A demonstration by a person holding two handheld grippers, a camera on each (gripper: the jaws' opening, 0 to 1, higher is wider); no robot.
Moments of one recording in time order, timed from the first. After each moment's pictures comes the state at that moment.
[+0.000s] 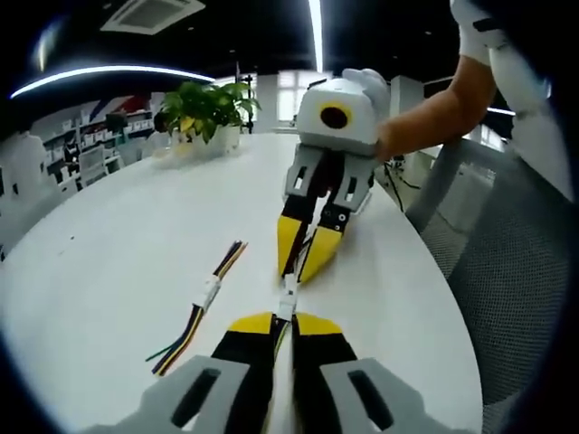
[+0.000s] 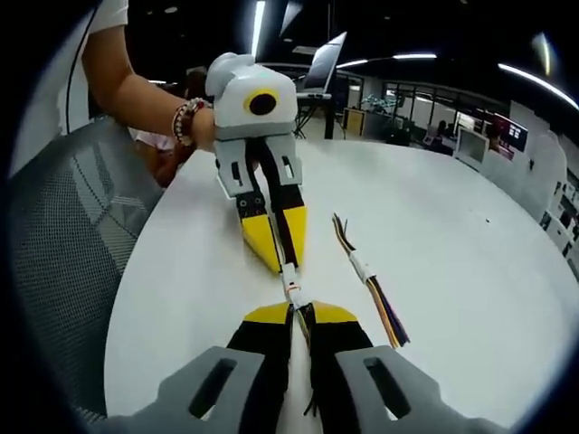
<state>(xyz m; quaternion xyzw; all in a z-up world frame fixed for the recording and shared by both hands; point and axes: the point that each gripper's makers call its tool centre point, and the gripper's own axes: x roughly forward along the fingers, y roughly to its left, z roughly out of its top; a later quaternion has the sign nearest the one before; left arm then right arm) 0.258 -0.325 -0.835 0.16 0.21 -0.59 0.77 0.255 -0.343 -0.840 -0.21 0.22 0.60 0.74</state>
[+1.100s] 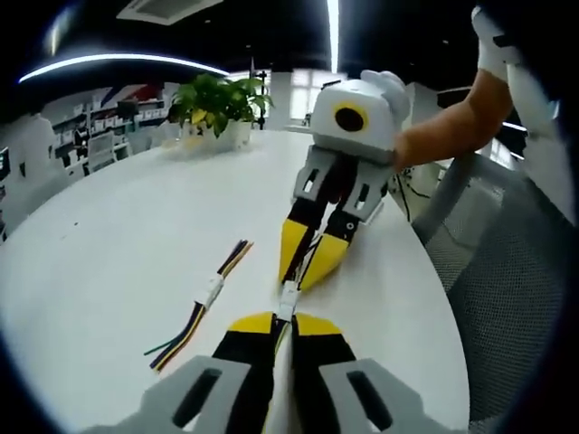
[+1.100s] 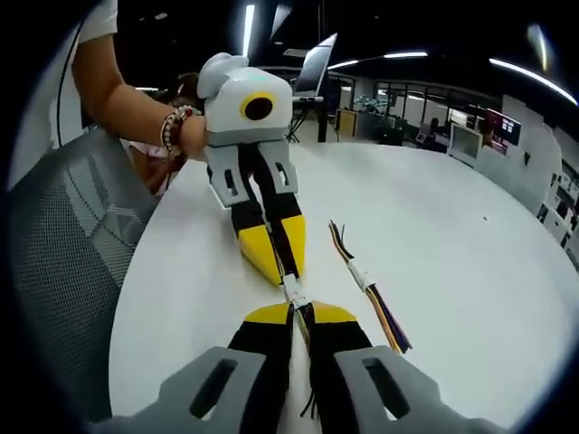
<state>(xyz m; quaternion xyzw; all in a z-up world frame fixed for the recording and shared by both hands) 0.263 -0.324 -0.832 0.12 0.24 -0.56 0.78 0.257 -0.336 -0.834 -0.19 0.22 0.59 0.75</state>
